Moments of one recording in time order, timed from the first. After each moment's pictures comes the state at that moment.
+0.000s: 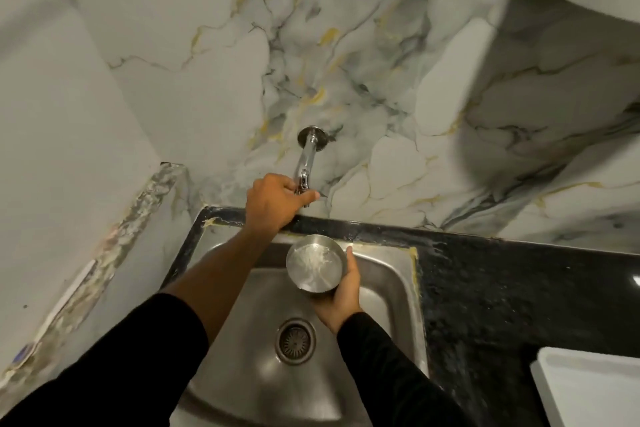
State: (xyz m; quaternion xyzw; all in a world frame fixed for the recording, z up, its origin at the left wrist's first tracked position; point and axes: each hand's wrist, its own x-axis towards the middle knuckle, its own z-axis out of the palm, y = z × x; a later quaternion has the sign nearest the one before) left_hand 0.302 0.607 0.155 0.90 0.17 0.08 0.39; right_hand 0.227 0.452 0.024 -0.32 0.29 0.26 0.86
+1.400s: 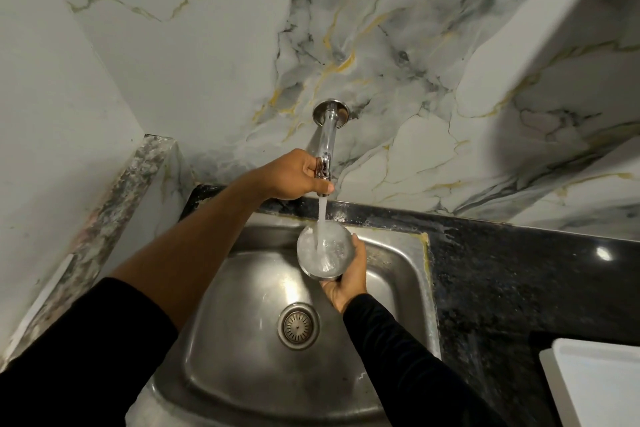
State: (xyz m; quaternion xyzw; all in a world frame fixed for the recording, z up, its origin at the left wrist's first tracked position) left_hand 0.354 0.648 0.158 0.85 -0.06 -0.20 0.48; right_hand 0.264 0.476 -0.025 -0.33 0.30 0.21 0.87
